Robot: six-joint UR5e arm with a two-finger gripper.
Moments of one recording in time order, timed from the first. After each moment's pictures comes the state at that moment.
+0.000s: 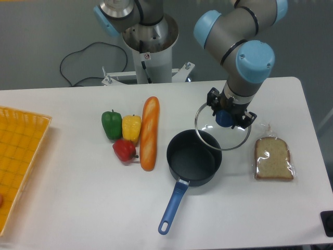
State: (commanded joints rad) arm 2.72 -1.85 -1.60 -1.37 1.58 1.31
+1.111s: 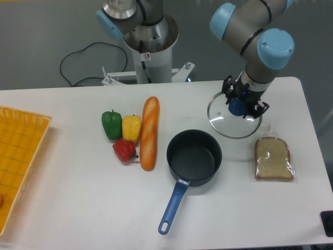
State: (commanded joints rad) arm 2.85 -1.81 -1.71 -1.26 1.56 1.59
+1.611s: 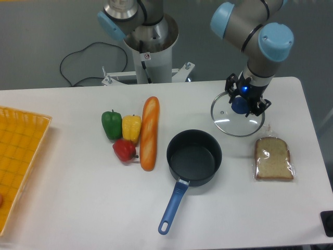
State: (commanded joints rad) arm 2.88 -1.79 -1.80 -1.18 1.53 1.62
